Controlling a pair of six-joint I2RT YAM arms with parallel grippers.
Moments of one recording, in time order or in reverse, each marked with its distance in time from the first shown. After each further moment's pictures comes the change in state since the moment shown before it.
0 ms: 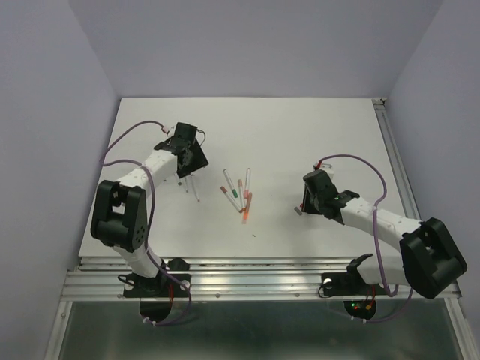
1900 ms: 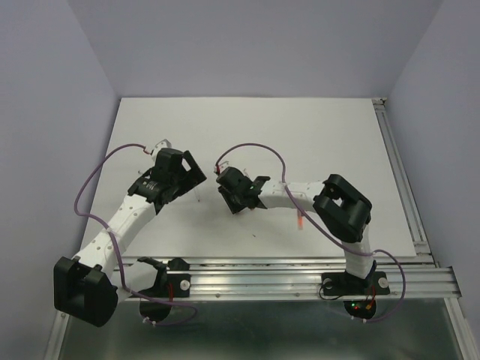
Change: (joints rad) left arm -0.076 -0.575 -0.303 -0.059 0.011 -0.129; right arm 0.446 0.719 0.725 -0.012 -0.131 -0.267
